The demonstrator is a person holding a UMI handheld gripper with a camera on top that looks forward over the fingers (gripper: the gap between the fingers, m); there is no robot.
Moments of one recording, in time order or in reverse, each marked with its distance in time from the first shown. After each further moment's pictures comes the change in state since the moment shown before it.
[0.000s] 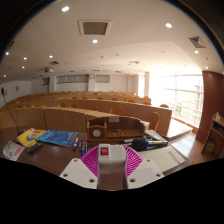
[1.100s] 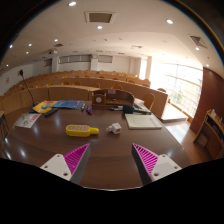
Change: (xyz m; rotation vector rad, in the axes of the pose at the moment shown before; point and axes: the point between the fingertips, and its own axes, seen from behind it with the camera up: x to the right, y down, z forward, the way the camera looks) arm 0.038 0.084 -0.273 -0.236 -0.006 -0.062
